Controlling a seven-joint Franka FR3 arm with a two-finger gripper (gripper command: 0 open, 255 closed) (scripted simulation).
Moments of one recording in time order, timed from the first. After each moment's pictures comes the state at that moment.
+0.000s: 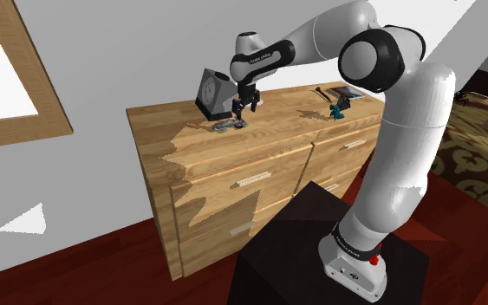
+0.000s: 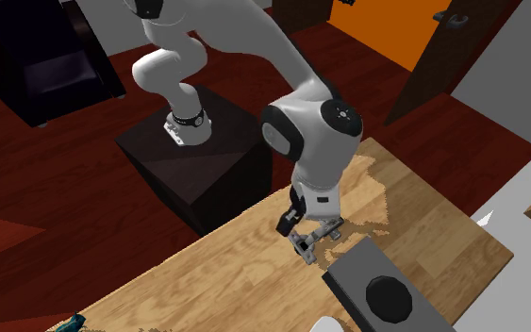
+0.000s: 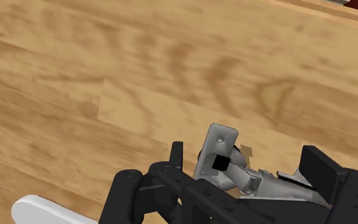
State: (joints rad) arm -0.12 0.31 -0.07 -1.81 -0.14 2.10 -0.09
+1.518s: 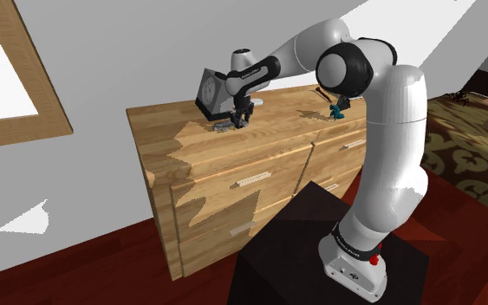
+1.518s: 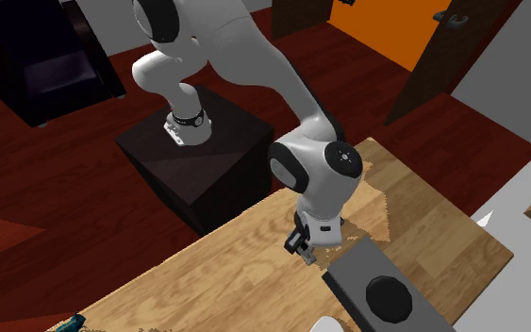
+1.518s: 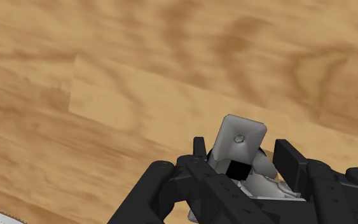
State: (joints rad) arm -0.13 0.48 -0.07 -1.73 -0.13 2.19 -0.09
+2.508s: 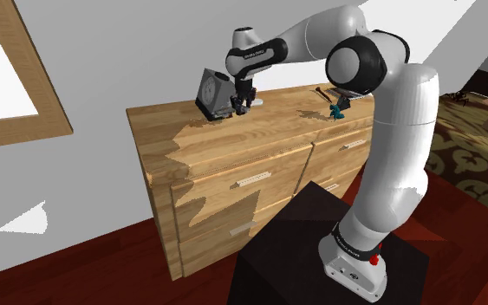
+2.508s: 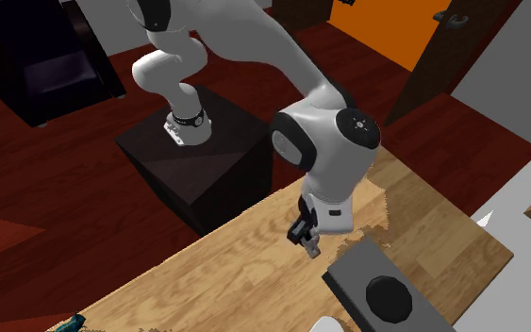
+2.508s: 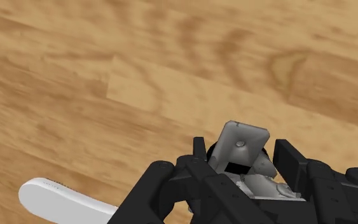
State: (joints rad) arm -0.13 0.40 -0.07 -1.65 -0.12 2.03 -0.10
